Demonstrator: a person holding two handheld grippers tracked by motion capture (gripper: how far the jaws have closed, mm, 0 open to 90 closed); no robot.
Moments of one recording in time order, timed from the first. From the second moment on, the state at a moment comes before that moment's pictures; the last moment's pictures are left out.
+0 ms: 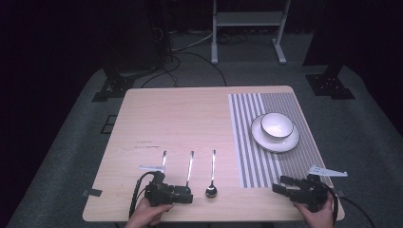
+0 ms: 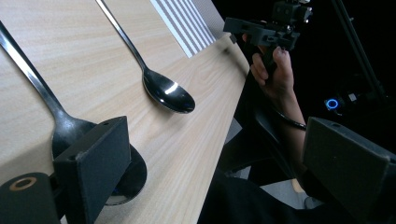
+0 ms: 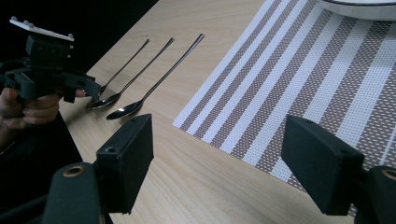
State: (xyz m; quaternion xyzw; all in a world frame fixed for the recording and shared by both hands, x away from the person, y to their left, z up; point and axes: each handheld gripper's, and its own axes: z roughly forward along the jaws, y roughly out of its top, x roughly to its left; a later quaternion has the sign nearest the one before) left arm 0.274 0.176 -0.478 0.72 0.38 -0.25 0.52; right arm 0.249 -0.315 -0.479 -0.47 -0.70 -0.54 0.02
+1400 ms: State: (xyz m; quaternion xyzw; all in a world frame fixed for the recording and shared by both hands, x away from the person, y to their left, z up) left arm 0.272 0.175 -0.489 0.73 0.40 -0.25 0.50; right arm 0.304 -0.228 -0.442 -0.38 -0.76 -0.52 0.09
